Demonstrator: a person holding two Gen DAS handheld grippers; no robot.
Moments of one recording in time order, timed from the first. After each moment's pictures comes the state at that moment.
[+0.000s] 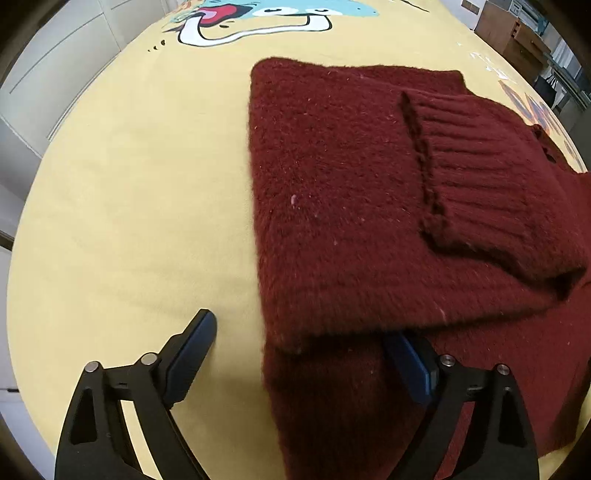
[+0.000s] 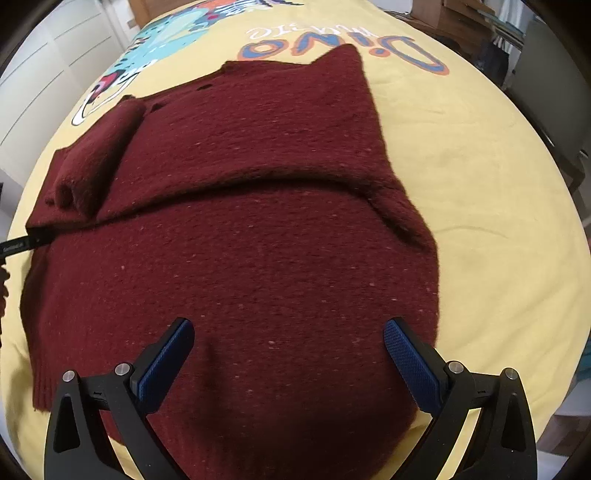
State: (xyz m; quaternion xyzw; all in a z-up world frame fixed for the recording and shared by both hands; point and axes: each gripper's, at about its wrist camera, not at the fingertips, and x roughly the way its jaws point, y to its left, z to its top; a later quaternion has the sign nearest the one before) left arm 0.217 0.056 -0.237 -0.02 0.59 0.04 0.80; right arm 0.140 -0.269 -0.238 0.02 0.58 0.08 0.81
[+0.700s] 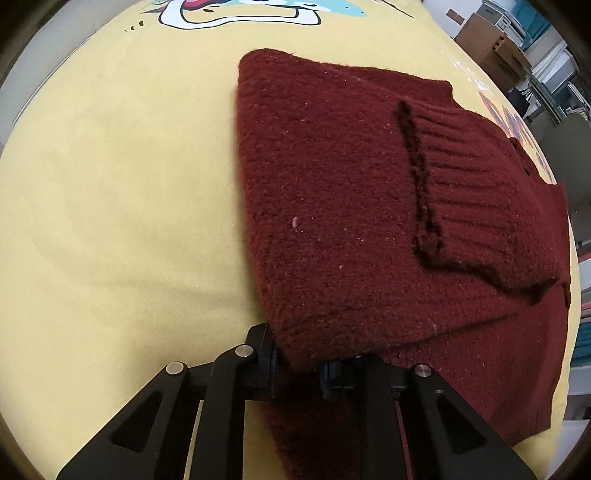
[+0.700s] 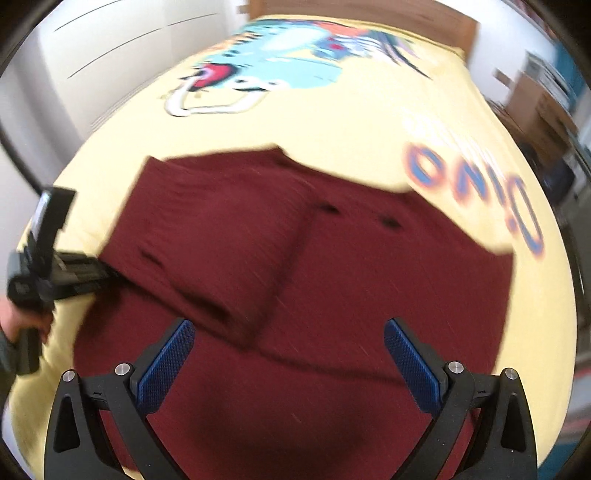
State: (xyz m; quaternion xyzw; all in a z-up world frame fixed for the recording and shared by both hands) left arm 0.237 0.068 -0.249 -0.08 0.60 -0.03 0.79; right arm 0.221 -0.079 -0.157 -0.11 0.51 0.22 0.83
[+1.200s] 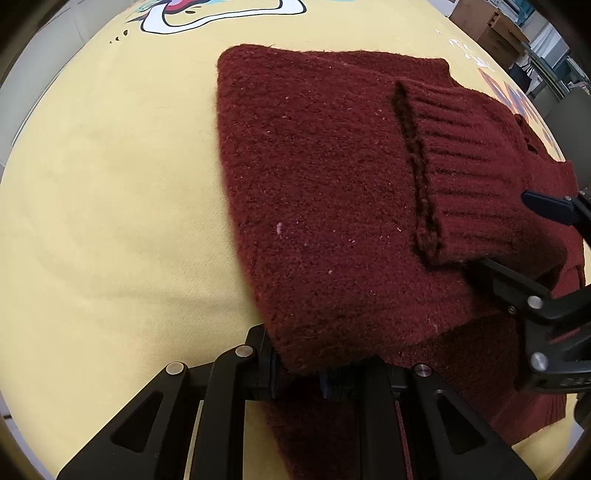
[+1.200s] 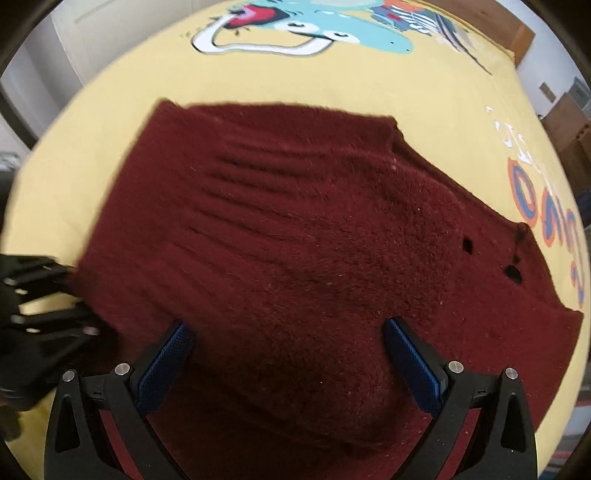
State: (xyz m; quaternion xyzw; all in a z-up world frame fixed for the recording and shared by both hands) left arm 0.257 0.042 -0.258 -0.04 0.62 -0.03 0.78; right arm 0.261 0.018 -0.237 -0.18 0.56 0.23 0.78
